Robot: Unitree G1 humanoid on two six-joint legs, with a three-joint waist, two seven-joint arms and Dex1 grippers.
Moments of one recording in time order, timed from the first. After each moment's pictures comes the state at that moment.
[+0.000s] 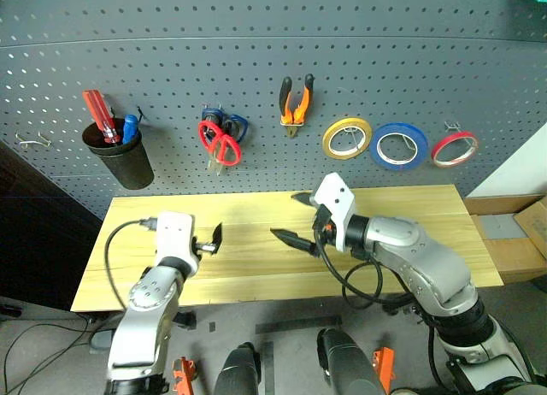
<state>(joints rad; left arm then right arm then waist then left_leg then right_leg) 0.03 0.31 0.21 -0.34 -0.13 0.61 -0.21 -0.49 -0.36 0.32 -0.47 0.36 0.85 0.56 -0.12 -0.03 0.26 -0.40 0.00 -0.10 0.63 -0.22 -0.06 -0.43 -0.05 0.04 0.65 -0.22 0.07</state>
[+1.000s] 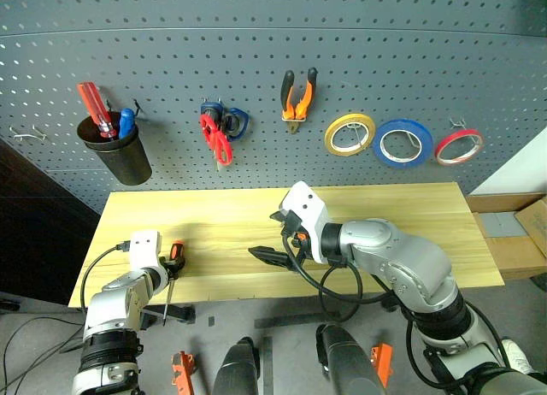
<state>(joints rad) -0.25 0.44 0.31 0.28 -0.22 0.76 -0.25 -0.60 -0.26 0.37 -0.47 0.41 1.09 0.49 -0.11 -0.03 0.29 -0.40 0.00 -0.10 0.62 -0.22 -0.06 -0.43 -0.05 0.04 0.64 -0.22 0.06</state>
